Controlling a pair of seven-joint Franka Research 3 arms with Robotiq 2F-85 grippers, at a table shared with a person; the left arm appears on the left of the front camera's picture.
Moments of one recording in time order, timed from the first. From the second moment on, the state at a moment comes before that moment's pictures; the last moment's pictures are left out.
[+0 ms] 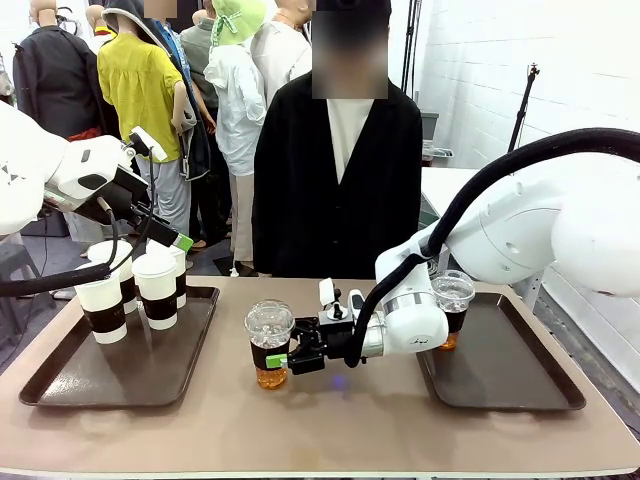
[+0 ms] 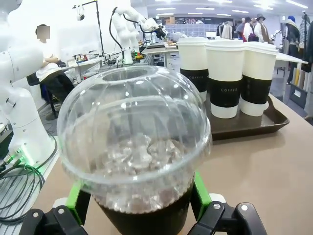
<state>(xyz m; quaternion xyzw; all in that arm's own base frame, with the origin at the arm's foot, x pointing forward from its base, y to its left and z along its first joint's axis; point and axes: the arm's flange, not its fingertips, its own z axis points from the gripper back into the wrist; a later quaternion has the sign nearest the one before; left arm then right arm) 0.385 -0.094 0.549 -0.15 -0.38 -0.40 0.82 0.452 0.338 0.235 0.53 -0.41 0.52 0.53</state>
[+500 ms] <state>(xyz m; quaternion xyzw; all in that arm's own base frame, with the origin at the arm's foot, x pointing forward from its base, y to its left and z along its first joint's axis) 0.385 -0.094 0.549 -0.15 -0.38 -0.40 0.82 0.453 0.351 0.230 0.54 -0.39 0.51 0.54</state>
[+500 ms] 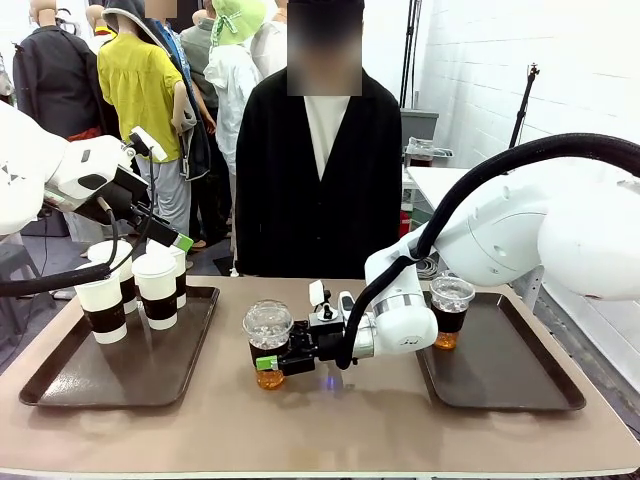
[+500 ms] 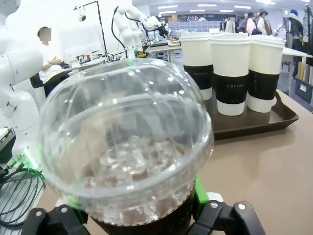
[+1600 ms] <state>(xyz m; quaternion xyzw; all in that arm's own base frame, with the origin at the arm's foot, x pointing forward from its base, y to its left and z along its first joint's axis) 0.385 -0.094 0.549 -0.15 -0.38 -0.40 0.82 0.431 0.276 0.277 0.54 -0.38 0.51 0.55</state>
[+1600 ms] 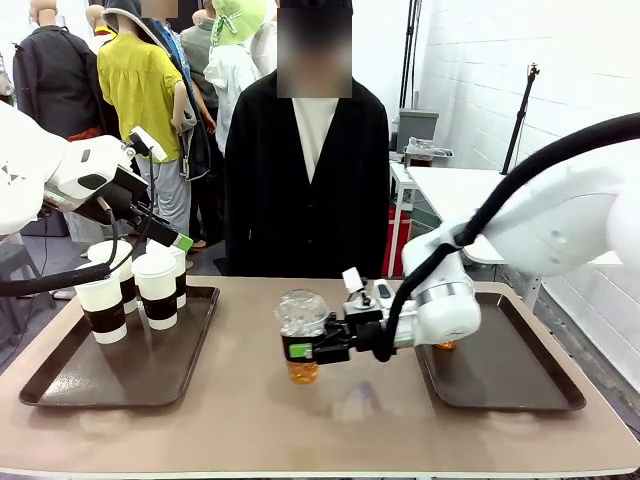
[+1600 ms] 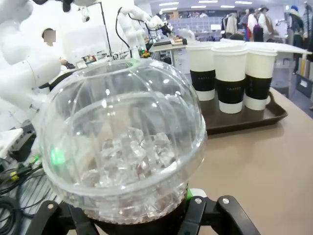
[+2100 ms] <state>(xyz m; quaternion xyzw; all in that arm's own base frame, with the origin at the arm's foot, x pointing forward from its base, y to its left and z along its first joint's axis) 0.385 -0.094 0.549 -0.15 -0.38 -0.40 0.82 0.407 0.145 0.316 0.52 -0.38 0.51 0.57</state>
